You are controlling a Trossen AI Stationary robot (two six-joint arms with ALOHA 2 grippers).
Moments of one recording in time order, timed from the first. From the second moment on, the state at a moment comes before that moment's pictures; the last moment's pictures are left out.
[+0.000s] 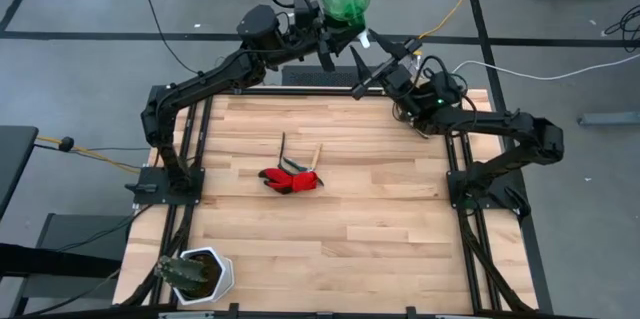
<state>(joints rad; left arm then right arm) 0.42 1.78 1.93 0.22 0.19 -0.31 -0.29 1.40 1.10 0.94 0.28 -0.73</state>
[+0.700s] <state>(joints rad) 0.42 1.78 1.93 0.23 0.19 -0.31 -0.29 1.42 1.12 0.95 0.38 -0.75</state>
